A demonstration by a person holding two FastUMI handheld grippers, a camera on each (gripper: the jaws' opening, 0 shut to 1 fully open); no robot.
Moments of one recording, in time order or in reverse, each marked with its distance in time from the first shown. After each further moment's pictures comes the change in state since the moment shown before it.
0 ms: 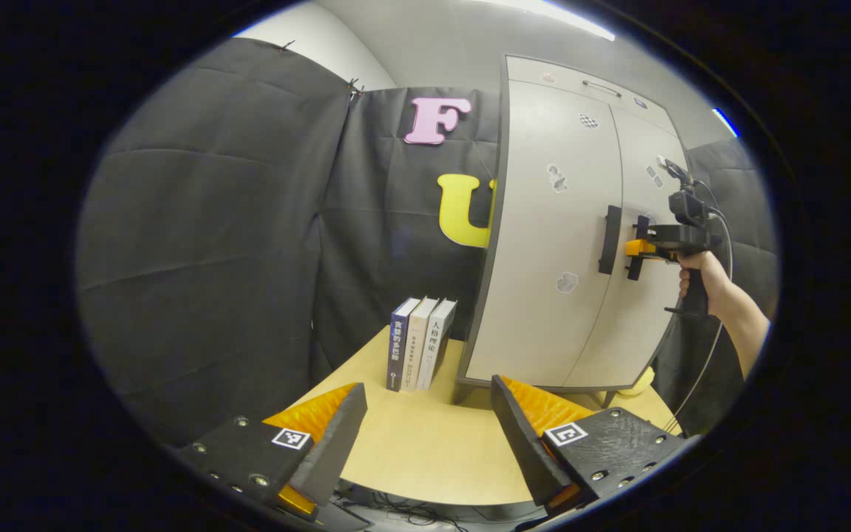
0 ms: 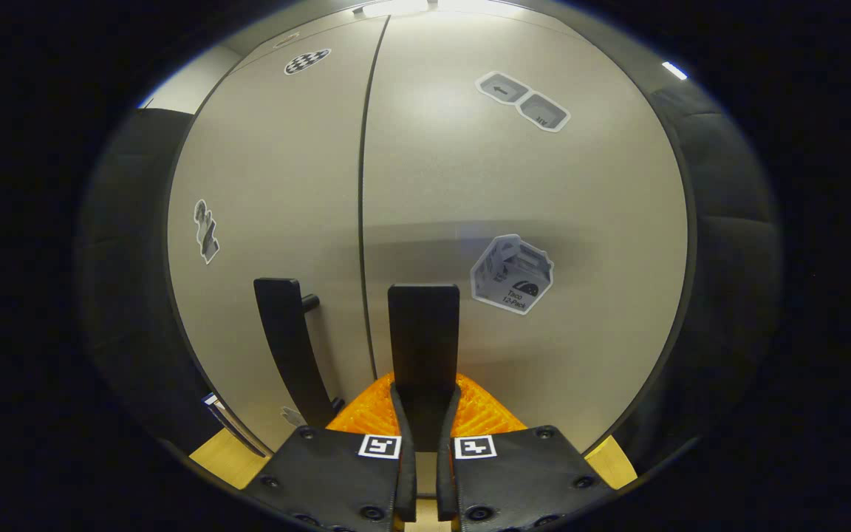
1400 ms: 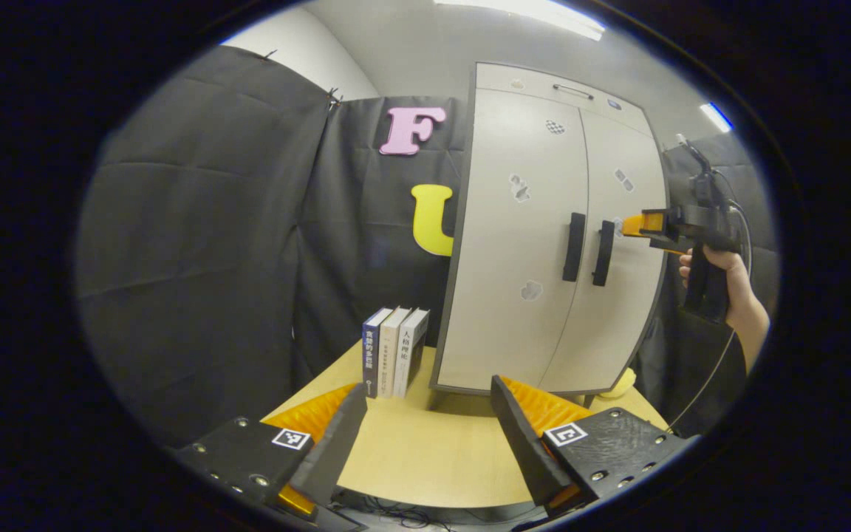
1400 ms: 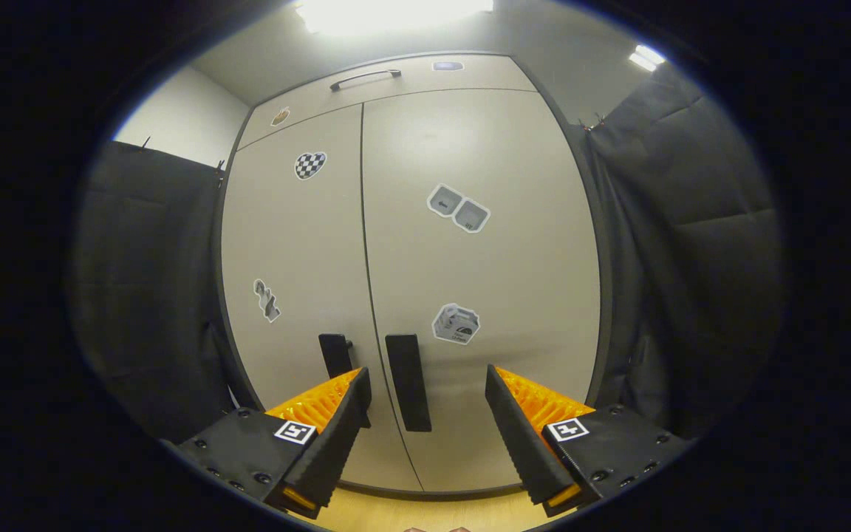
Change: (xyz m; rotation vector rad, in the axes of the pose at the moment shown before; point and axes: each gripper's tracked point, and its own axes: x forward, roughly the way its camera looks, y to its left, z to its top) left arm -0.013 -0.042 0.014 0.029 -0.034 -0.050; right arm -0.096 -0.017 0.041 0.079 -0.178 0.023
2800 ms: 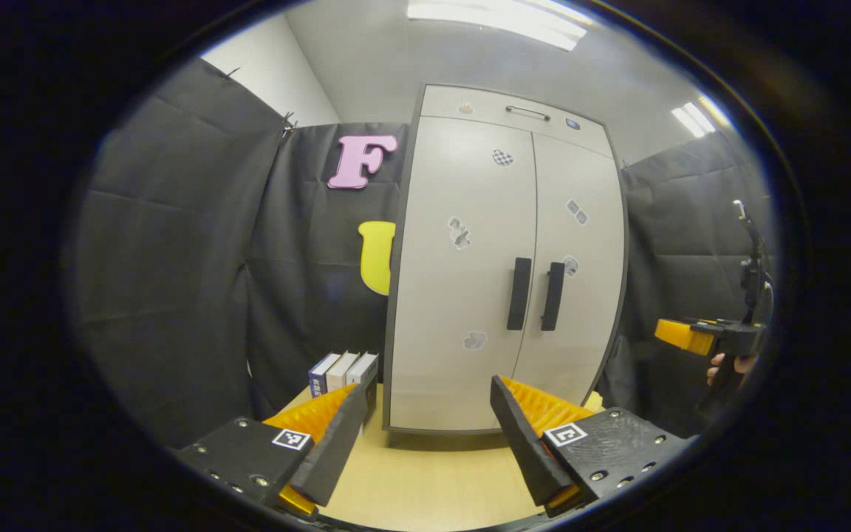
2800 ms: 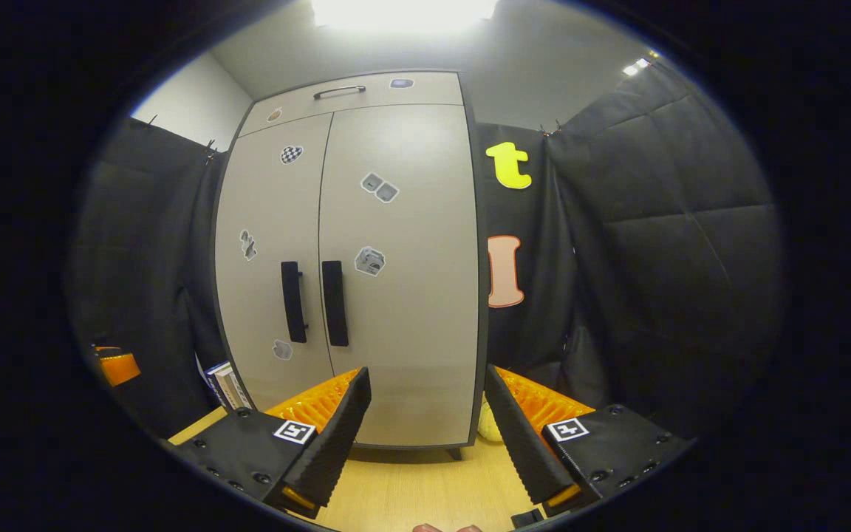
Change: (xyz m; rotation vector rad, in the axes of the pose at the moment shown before) left arm 0.022 -0.076 0.072 0.048 -0.125 -0.169; right arm -0.143 -0.097 -0.060 -0.040 0.035 -0.119
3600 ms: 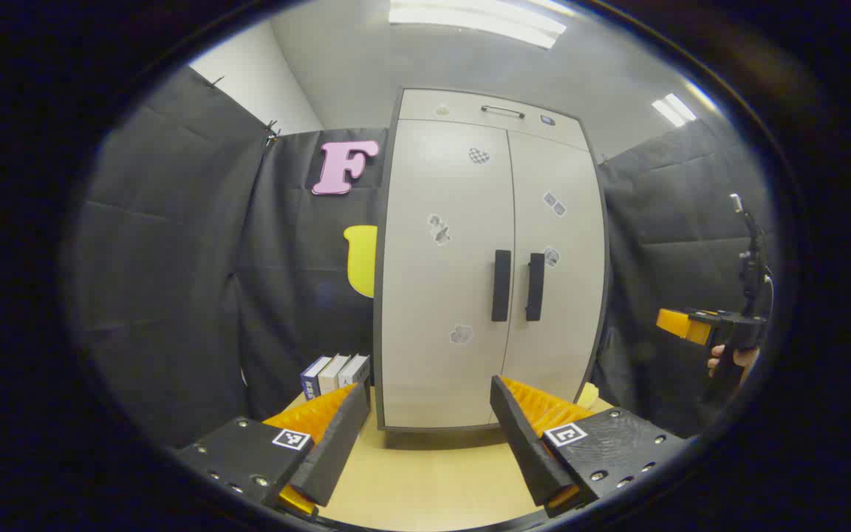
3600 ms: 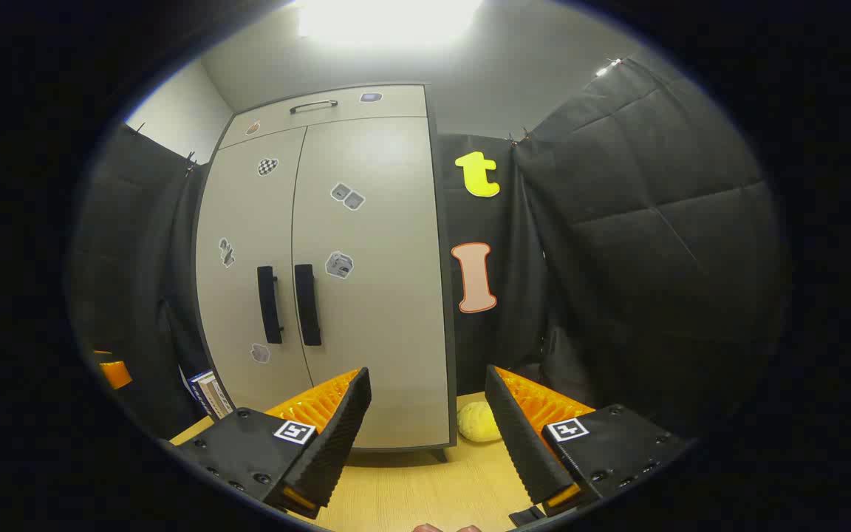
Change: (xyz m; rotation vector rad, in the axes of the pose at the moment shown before) left arm -0.011 -0.015 -0.006 0.045 -0.025 -0.045; right arm -0.029 -0.037 -0.013 0.029 -0.062 -0.092
